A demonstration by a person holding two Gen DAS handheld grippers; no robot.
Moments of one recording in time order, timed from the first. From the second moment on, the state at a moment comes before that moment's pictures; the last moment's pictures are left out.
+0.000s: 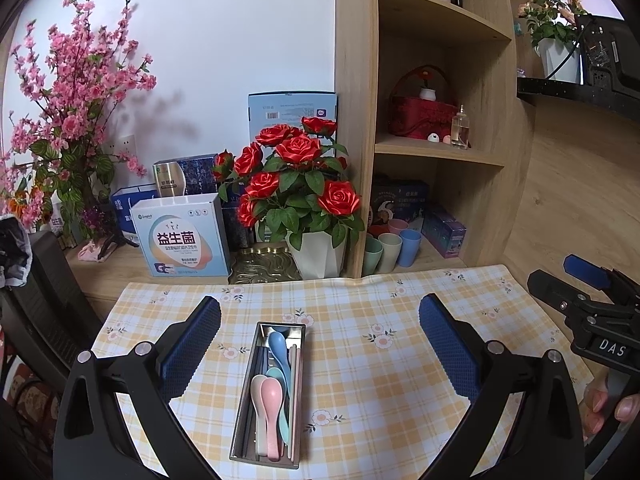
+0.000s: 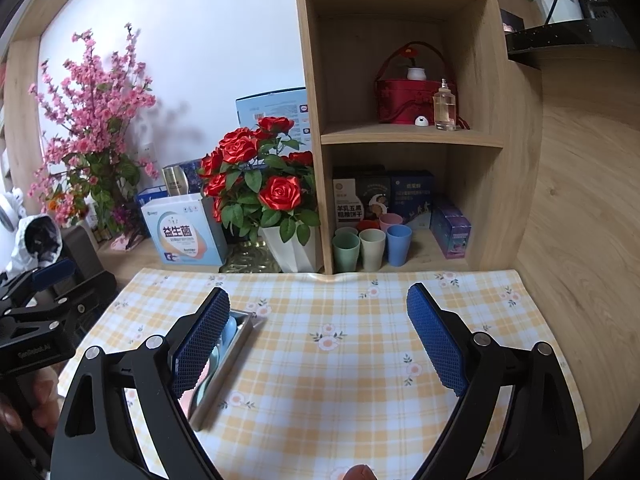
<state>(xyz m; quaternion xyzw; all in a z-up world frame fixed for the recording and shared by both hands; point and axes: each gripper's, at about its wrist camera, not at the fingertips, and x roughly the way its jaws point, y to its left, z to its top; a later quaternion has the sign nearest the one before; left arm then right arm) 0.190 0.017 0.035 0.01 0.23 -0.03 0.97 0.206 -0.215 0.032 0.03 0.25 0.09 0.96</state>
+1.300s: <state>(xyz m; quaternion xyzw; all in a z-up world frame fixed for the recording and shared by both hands) 0.185 0.016 0.037 0.01 0.23 -0.02 0.97 0.209 -0.214 0.031 0.04 0.25 0.09 0.96</state>
